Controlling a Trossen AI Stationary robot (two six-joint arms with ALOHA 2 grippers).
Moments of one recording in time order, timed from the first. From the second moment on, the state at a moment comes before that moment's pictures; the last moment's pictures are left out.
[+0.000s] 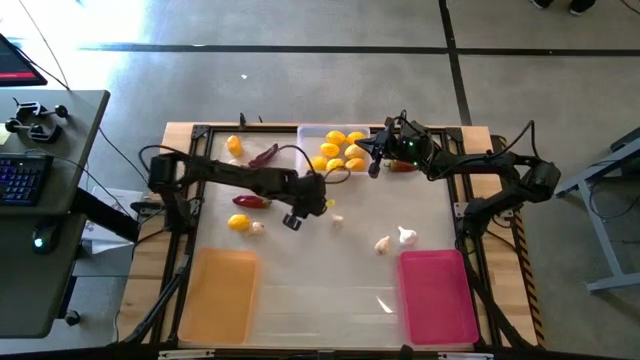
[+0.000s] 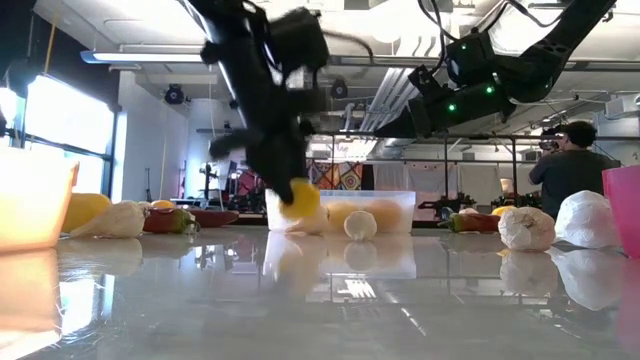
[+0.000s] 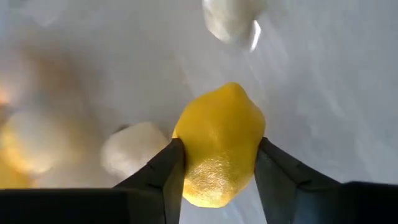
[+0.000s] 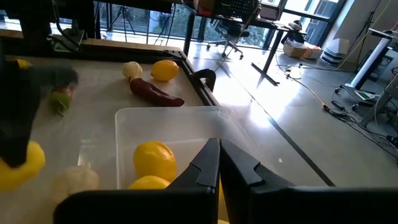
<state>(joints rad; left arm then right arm) 0.10 1.82 1.20 -0.50 -0.12 0.66 -0.61 1.43 0.59 0.63 -0.22 -0.29</state>
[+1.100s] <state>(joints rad) 0.57 2.09 1.67 -0.66 -0.22 0.47 -0.61 1.43 0.59 0.59 -0.22 -0.25</state>
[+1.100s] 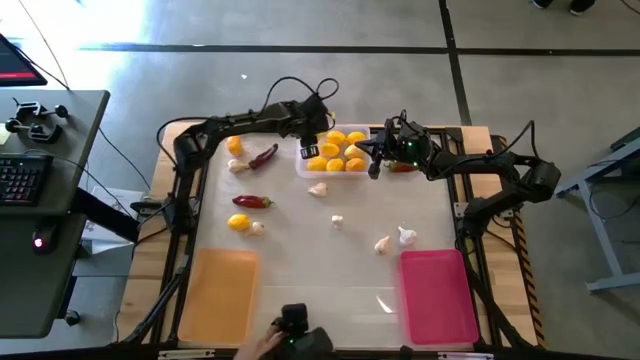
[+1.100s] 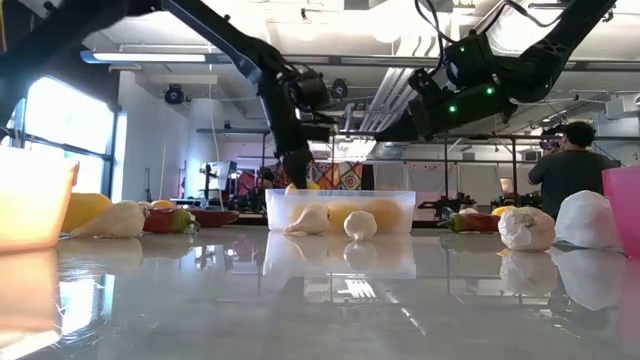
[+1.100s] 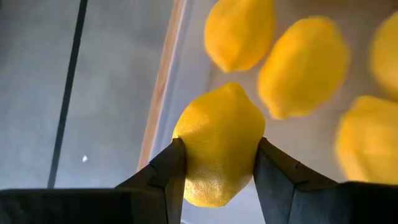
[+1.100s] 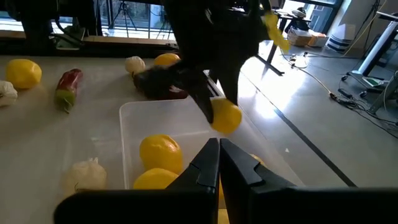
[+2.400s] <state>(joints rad) 0.61 2.11 1.70 -0.66 -0.18 0.50 -0.61 1.43 0.59 0.59 -0.22 -0.27</state>
